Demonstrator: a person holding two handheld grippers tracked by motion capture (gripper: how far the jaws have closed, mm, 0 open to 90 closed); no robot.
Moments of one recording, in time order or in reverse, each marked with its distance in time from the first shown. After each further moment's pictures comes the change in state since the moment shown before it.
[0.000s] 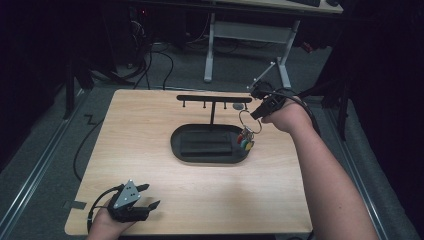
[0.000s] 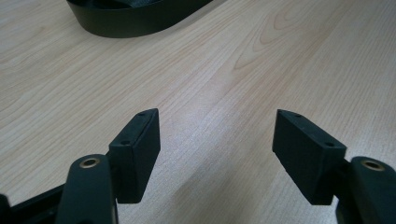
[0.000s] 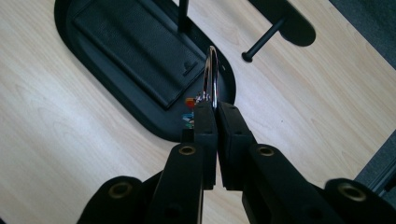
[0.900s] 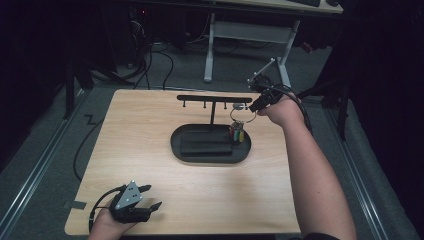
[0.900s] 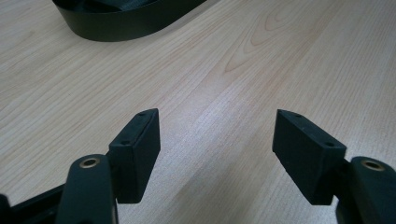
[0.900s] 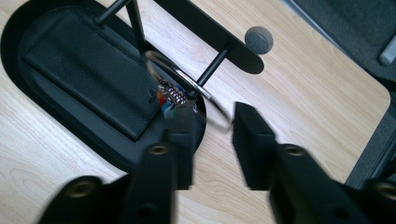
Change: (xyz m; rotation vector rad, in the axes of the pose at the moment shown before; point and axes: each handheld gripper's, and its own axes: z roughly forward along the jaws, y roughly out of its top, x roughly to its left) left arm -0.004 0.003 0.001 -0.002 -0.015 0.015; right arm -0.022 0.011 0.022 -0.053 -0.074 0.095
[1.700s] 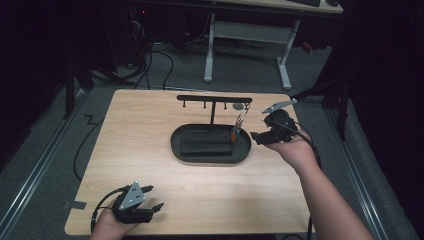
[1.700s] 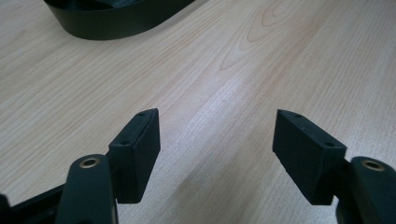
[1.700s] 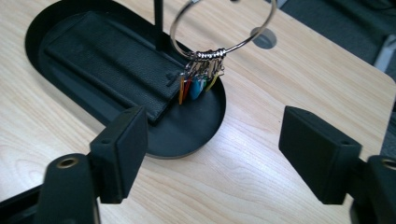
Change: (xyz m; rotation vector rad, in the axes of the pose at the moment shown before) left arm -0.005 0.002 0.005 0.019 -0.002 0.012; right arm 0.037 -0.100 -0.001 -0.242 -0.037 0.055
